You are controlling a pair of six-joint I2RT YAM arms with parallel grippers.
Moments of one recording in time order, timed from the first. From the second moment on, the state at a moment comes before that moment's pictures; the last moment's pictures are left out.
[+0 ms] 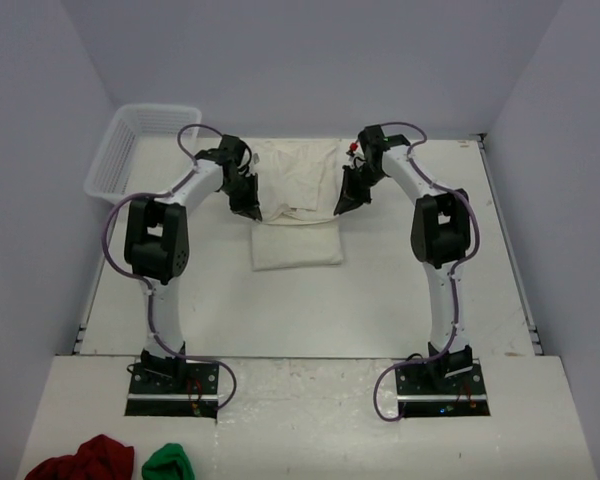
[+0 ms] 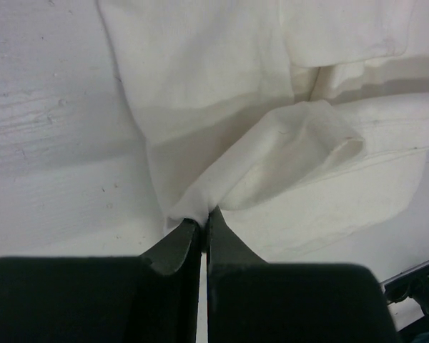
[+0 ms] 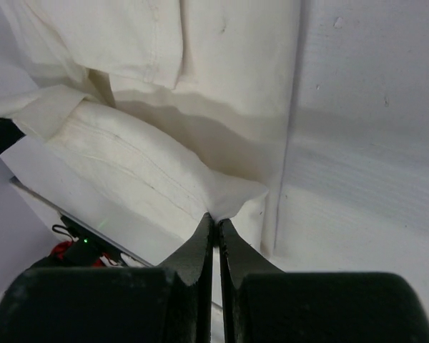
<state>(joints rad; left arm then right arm) -0.26 2.09 1.69 -0.82 0.30 -0.34 0.27 2.33 2.07 -1.07 -0.49 0.40</state>
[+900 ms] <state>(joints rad) -0.30 1.75 1.53 -0.45 0.05 -0.34 0.27 2.29 2.10 -1.08 -0.45 0.37</state>
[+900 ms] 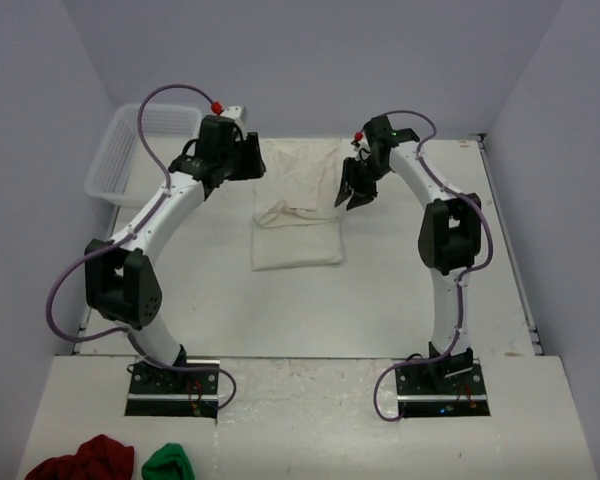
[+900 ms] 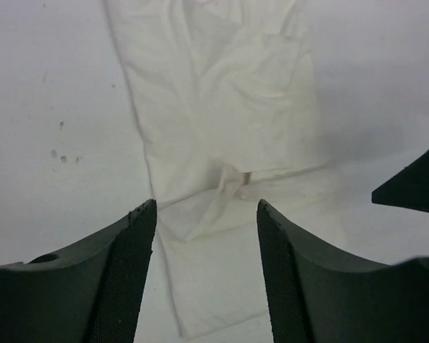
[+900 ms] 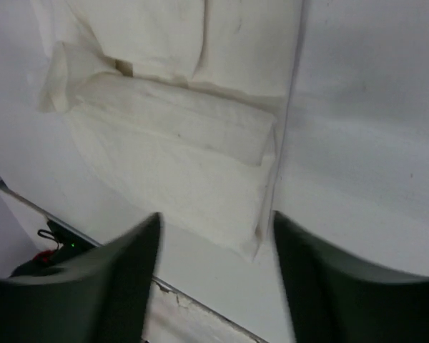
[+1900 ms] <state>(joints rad) -0.48 1.88 1.27 -0.44 0.14 -0.43 0.37 2.32 1.91 -0.92 -0.44 0.41</state>
